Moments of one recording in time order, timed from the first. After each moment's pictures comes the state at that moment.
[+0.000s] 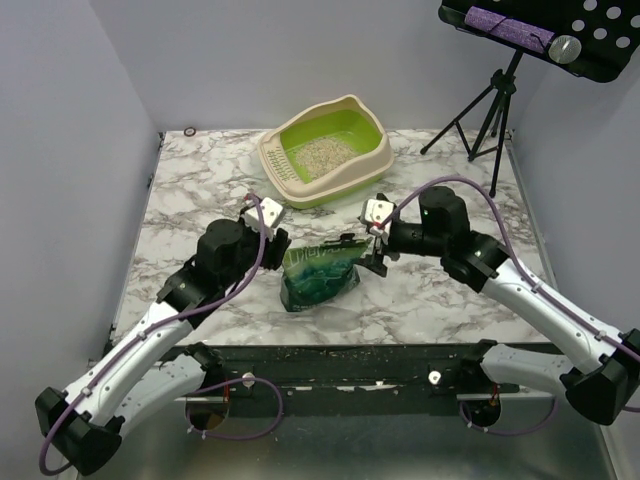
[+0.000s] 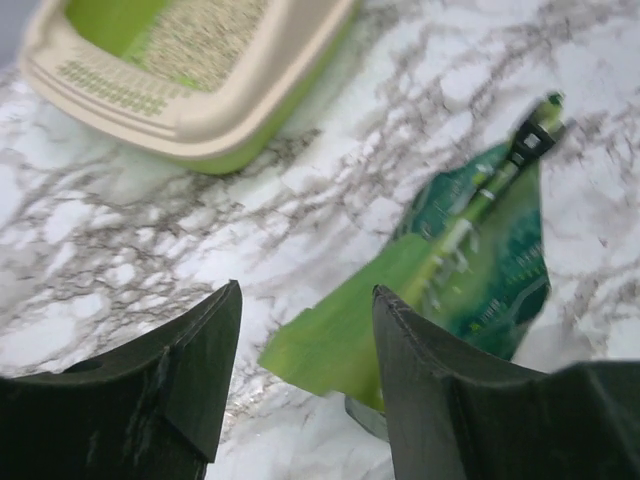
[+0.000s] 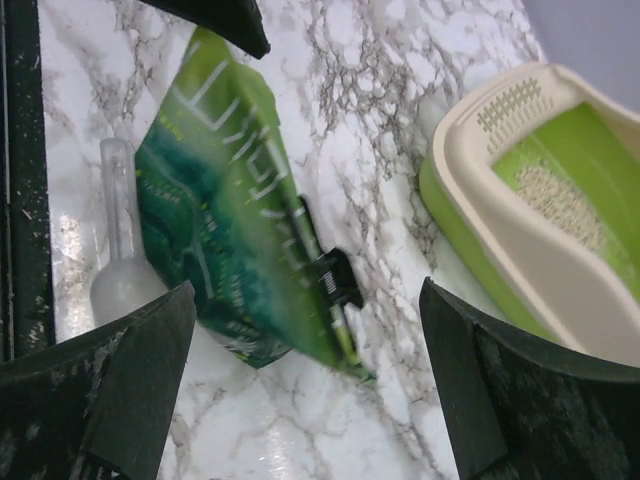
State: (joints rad) left arm -0.61 0.84 0.77 -0.29 0.03 0.05; right arm 0.69 1.09 0.97 -0.28 -0.47 -0.51
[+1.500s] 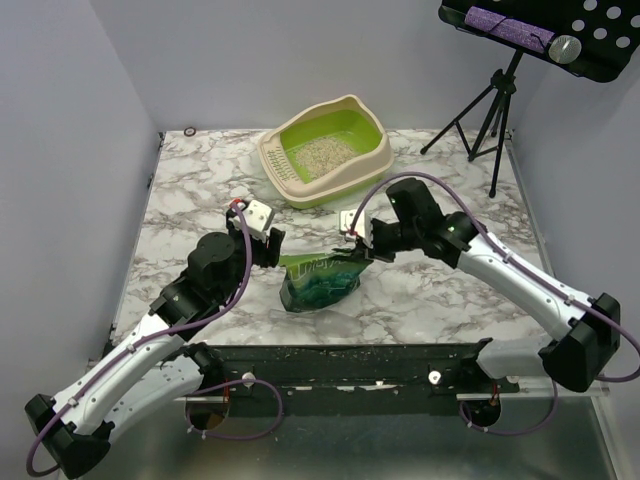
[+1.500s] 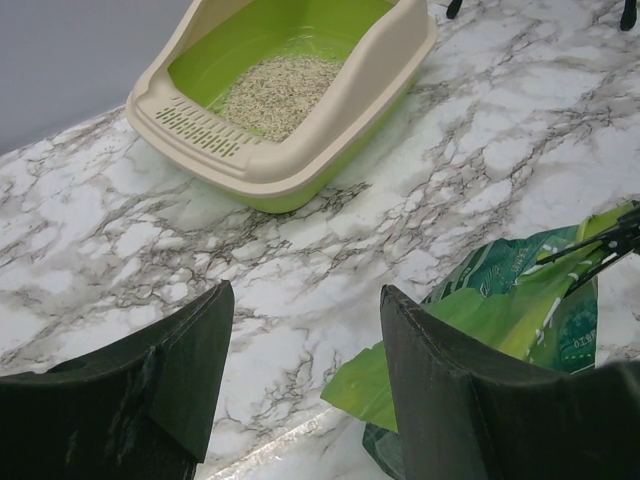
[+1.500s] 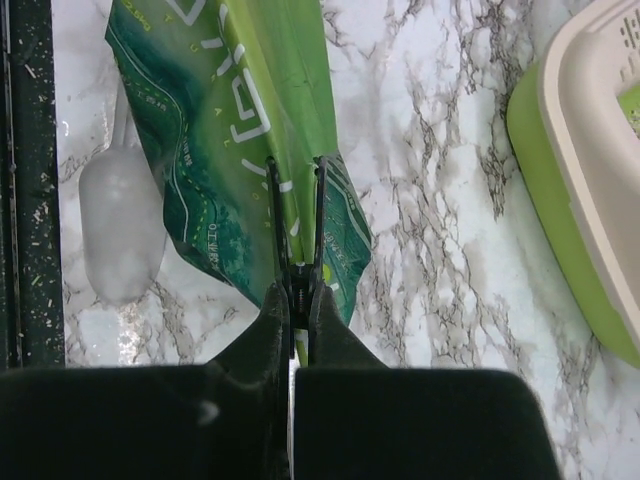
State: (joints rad) left arm -0.72 0.70 0.72 -0.19 -0.25 0.03; right arm 0.70 1.32 1.17 -0.63 -0.48 -0.77
